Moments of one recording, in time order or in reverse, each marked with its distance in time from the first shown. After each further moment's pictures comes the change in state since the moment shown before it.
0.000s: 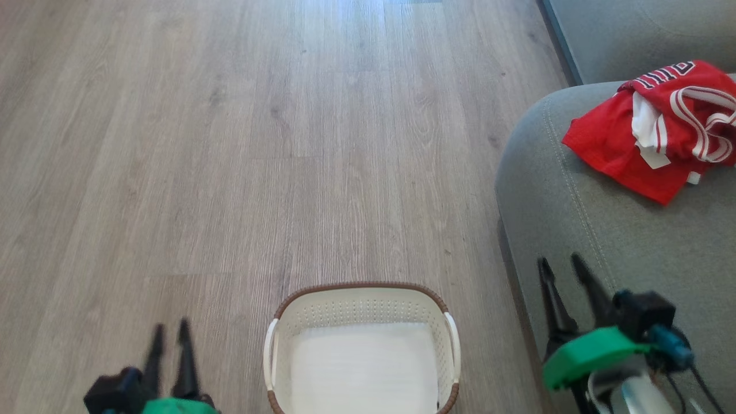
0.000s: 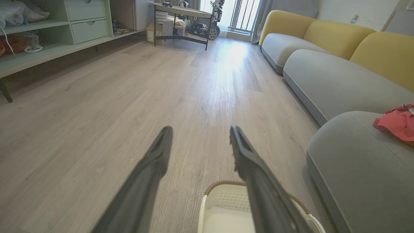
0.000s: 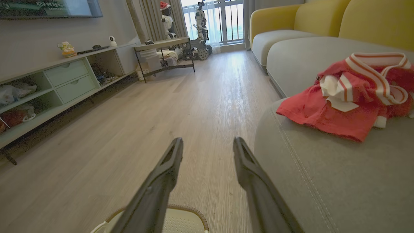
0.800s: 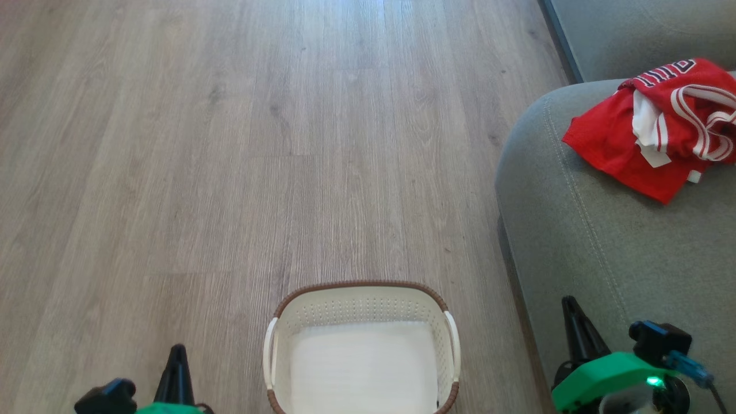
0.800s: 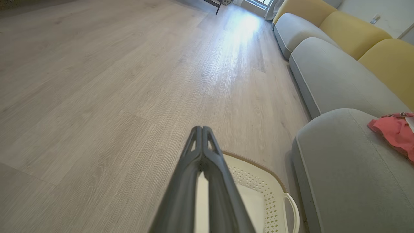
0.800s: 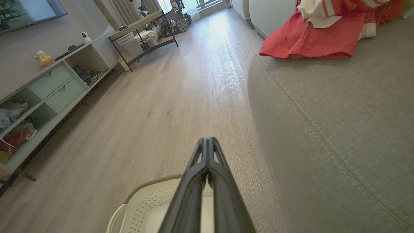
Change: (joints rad) left arm 0.006 -0.025 0.012 0.098 -0.191 -0.049 0.046; right arm 0.069 0.000 -0.016 0.075 0.211 0.000 0.058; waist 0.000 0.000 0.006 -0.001
